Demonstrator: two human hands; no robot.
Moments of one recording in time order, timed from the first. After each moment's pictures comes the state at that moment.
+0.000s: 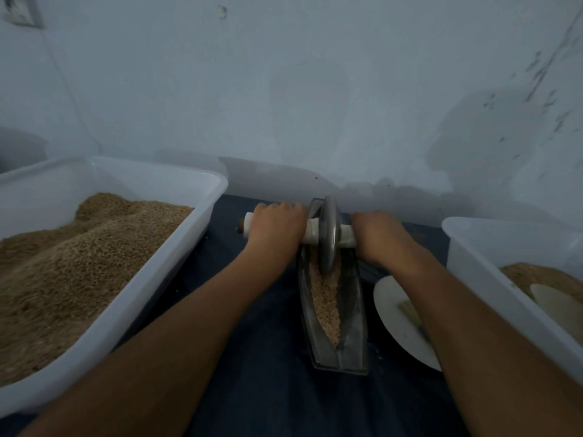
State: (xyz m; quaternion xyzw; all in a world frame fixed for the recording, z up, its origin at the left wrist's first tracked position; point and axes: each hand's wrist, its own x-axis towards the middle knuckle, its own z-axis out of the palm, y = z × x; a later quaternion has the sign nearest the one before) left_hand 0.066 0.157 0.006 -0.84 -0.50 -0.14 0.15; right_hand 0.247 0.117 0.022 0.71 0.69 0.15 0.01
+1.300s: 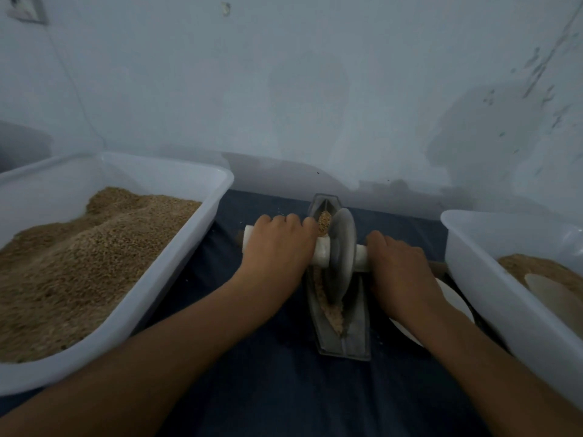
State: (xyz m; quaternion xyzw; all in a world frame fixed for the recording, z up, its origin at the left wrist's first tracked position) left_hand 0.044 0.087 0.009 -0.85 -0.47 -0.14 0.19; right_hand 0.232 0.031 -0.005 0.72 0.67 0.18 -0.08
